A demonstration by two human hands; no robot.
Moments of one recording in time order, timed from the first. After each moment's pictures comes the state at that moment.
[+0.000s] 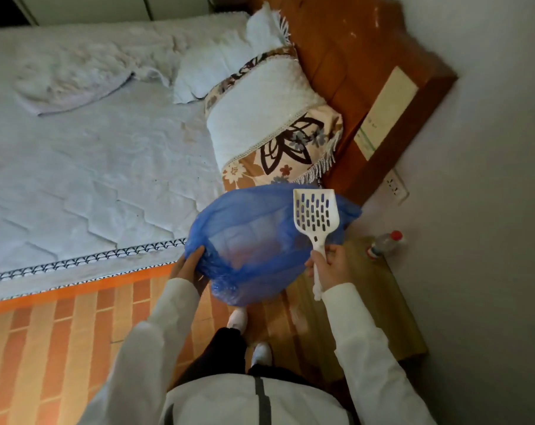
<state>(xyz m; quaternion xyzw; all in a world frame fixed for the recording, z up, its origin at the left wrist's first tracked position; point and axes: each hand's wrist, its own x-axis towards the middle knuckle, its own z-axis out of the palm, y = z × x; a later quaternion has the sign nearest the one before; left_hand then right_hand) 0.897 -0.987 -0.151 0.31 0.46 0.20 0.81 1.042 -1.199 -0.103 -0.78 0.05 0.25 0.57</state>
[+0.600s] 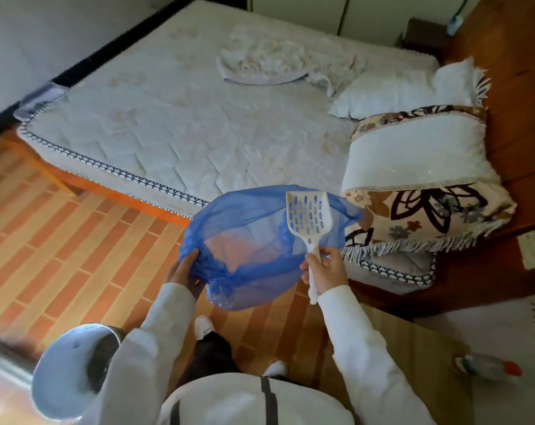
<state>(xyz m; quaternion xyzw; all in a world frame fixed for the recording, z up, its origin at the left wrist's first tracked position) 0.708 -0.935 -0.140 0.12 0.51 0.46 0.72 0.939 -1.023 -0.100 -0.75 -0.17 0.42 0.48</state>
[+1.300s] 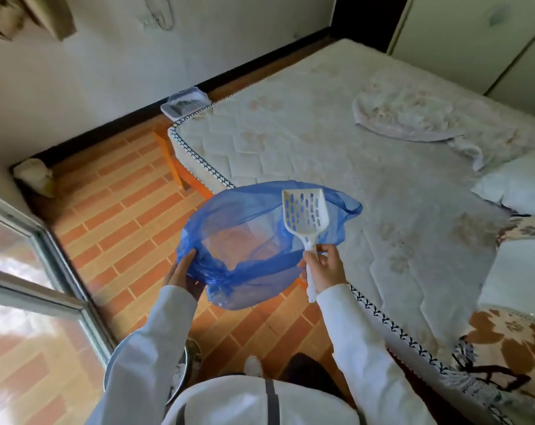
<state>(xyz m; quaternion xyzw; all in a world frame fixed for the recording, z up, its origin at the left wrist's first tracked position) 0.473 -0.777 -0.114 0.02 0.50 0.63 0.59 0.712 -0.755 -0.094 -0.67 -0.34 0.50 0.42</state>
